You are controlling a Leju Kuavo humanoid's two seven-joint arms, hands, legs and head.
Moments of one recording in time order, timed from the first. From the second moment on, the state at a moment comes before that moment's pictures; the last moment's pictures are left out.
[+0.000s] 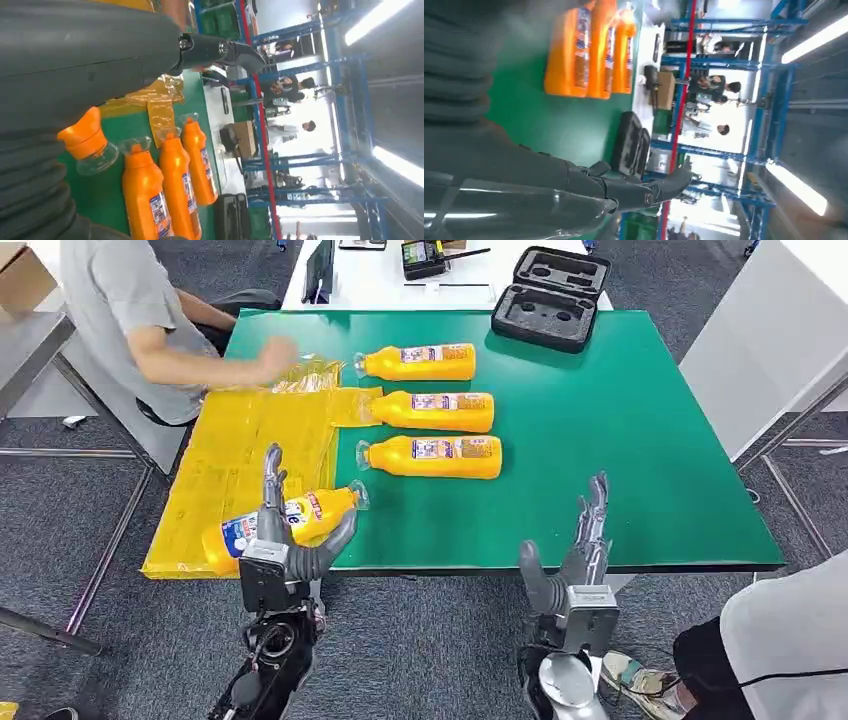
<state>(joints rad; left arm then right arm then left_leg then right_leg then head) -0.22 -0.22 -0.37 -1.20 -0.15 0.44 -0.70 0.02 0.09 0.31 -1.50 0.11 -0.62 -0.70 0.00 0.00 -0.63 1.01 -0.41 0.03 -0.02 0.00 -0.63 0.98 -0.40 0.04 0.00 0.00</state>
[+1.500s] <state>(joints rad) -0.18 -0.24 -0.44 -1.20 -0.03 0.38 -0.70 0.03 0.09 0.22 -1.39 0.17 -0.53 -0.70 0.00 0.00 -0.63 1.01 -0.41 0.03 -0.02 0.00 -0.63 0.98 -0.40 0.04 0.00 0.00</state>
